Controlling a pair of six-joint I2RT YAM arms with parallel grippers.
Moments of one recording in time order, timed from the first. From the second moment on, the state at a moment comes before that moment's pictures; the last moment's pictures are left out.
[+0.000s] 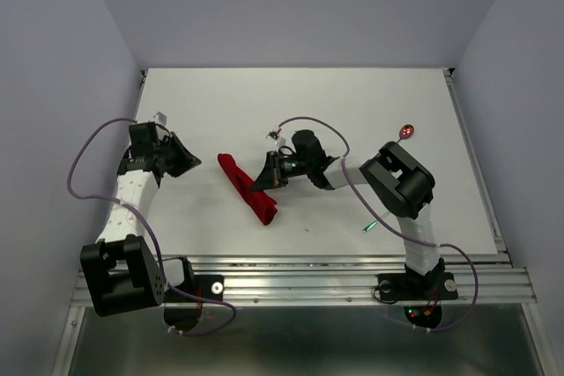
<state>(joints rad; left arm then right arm) 0.16 1.20 0.83 -0.46 0.36 -0.48 0.74 2.10 1.14 0.58 -0.82 0.86</state>
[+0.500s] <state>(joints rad) 0.05 1.36 0.82 -0.43 0.40 -0.46 0.72 2.12 1.12 0.64 -0.89 0.89</state>
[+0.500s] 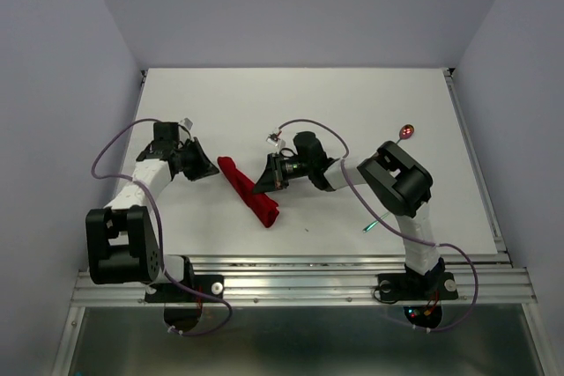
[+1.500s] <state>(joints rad) -0.12 1.62 0.94 -0.27 0.40 -0.54 0.67 2.12 1.04 0.67 -0.88 0.92</state>
